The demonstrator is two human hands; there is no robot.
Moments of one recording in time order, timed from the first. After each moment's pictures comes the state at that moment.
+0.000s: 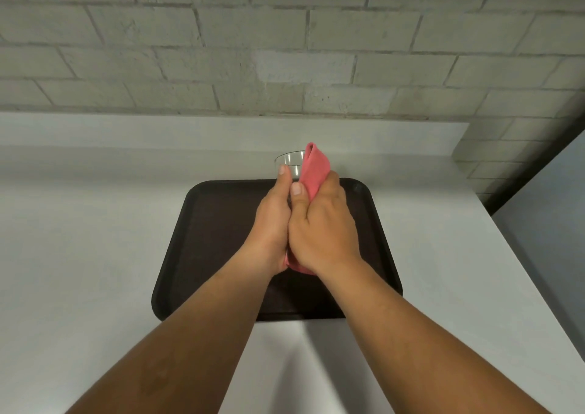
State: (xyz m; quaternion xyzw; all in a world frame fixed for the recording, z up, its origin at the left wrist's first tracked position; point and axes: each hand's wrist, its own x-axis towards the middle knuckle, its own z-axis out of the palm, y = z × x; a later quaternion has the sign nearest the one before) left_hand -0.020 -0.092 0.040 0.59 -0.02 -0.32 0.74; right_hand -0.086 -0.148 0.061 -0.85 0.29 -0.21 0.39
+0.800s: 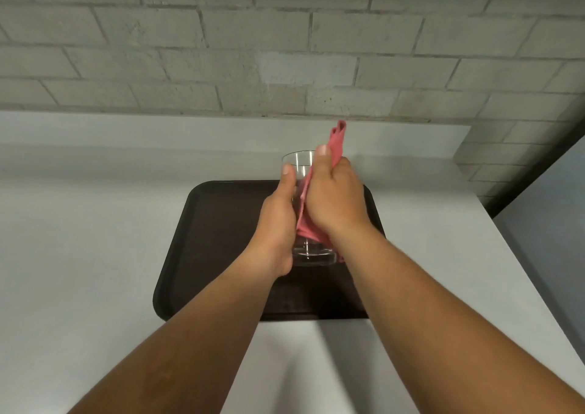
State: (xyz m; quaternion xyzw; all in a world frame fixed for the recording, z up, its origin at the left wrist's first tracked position) left_hand -0.026 -0.094 0.042 0.59 -0.06 -0.30 0.75; right_hand -0.063 -0.176 0.081 -0.78 0.32 -0.22 0.49
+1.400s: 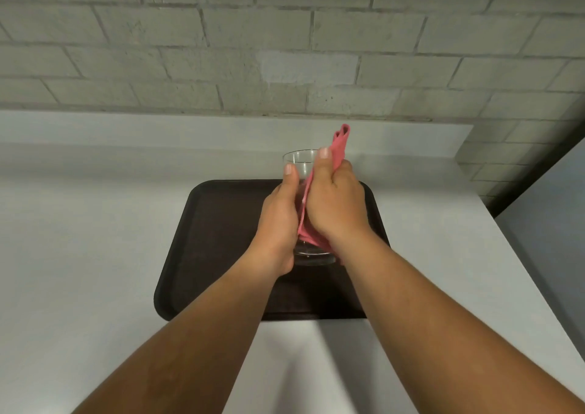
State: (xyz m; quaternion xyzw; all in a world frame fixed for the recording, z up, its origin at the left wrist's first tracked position) left_hand -0.026 -0.094 0.039 0.61 -0.08 -0.27 0.74; right_hand -0.065 -0.174 0.075 -0.78 0.32 -0.23 0.49
